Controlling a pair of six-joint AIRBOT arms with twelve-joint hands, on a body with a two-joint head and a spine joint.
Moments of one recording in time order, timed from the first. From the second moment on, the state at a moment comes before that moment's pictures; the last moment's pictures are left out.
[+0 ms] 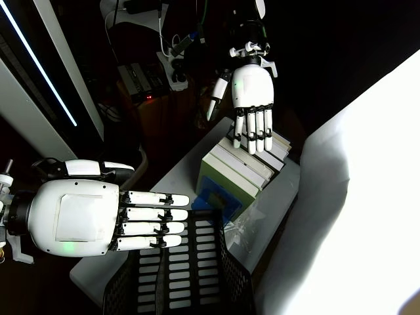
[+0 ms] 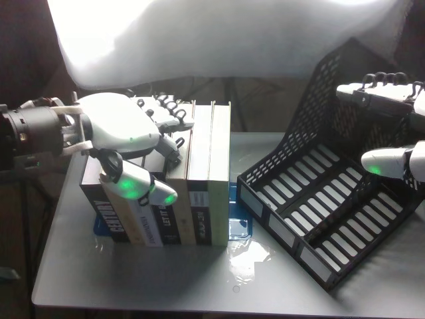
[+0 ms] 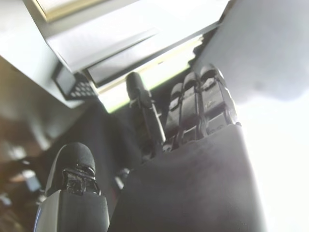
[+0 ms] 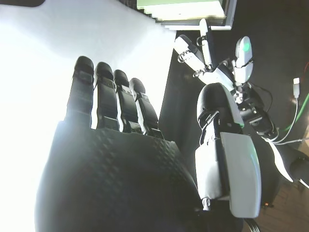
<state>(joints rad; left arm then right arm) 0.53 -1.23 1.48 0.93 -0.39 0.26 -0.78 -0.94 1.17 -0.03 0.66 -0.37</state>
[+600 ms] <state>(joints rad) 0.57 -1.20 1.43 0.96 -0.43 0.26 -0.80 -0.94 1.16 0.01 0.69 -0.37</state>
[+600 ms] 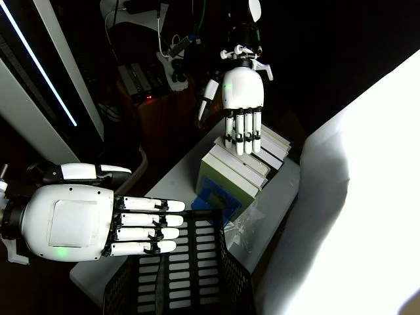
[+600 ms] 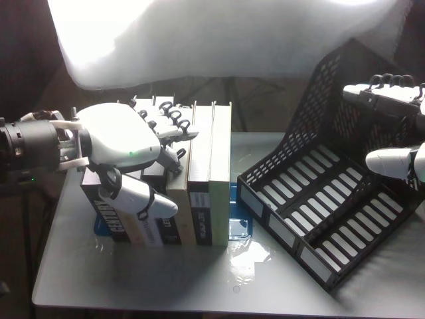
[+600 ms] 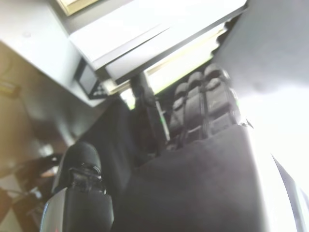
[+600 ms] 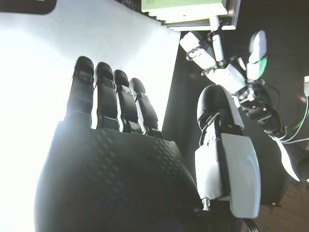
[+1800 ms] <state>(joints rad) 0.73 -1.09 1.27 0.88 -0.54 0.26 -0.83 -0.94 1.16 0.05 0.70 -0.37</state>
